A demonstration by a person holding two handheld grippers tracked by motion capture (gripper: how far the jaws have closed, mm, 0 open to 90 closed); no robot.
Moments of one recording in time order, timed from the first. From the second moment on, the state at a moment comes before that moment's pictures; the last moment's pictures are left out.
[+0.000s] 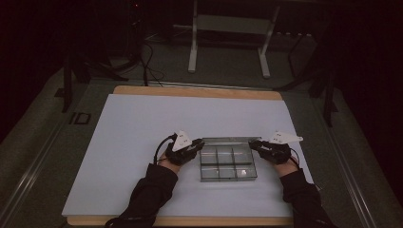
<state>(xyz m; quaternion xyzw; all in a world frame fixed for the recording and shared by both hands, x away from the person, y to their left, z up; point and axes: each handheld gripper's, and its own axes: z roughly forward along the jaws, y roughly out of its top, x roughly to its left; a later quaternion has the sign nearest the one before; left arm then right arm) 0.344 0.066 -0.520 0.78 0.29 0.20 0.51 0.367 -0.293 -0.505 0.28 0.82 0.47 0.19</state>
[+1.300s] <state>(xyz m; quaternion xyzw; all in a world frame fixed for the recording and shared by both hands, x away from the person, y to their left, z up) 0.360 0.054 -0.526 0.74 0.36 0.22 0.52 0.377 -0.282 -0.507 0.35 0.79 0.46 0.21</state>
